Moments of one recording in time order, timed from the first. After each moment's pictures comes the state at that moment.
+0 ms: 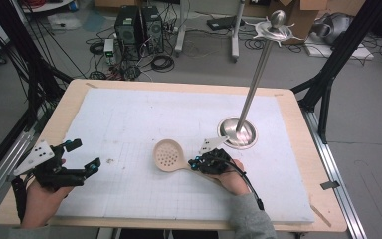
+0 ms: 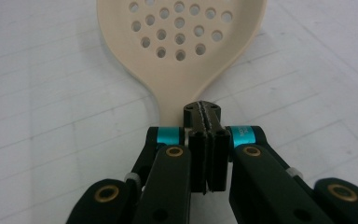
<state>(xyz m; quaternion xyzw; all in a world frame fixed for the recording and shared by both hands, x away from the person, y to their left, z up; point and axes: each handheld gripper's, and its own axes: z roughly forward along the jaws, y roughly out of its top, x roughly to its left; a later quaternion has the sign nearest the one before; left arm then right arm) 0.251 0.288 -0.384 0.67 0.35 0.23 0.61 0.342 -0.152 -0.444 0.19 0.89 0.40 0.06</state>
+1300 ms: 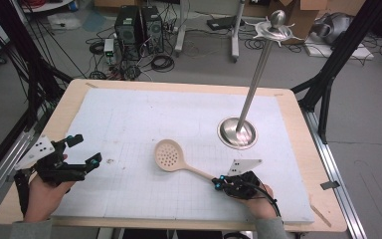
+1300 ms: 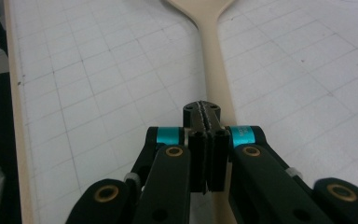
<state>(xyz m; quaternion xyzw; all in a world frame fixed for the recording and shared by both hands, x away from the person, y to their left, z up) 0.261 0.286 -0.381 0.67 0.35 0.23 0.62 0.270 -0.222 -0.435 0.24 0.88 0.41 0.08</state>
